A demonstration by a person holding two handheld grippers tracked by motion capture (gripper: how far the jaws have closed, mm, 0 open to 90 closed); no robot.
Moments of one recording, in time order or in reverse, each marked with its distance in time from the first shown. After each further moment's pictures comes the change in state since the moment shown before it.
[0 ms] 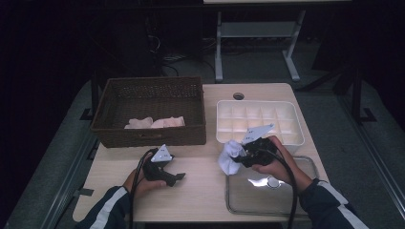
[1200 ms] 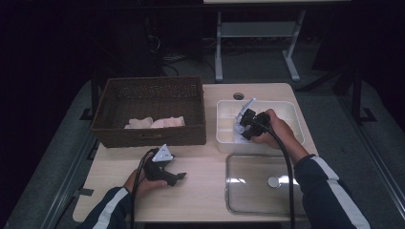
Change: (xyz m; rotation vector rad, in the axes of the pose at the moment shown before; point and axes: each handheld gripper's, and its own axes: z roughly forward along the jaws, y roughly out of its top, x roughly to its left) left arm -0.001 0.002 0.002 0.000 0.005 -0.007; right arm -0.070 0.038 0.039 0.359 -0.232 -0.046
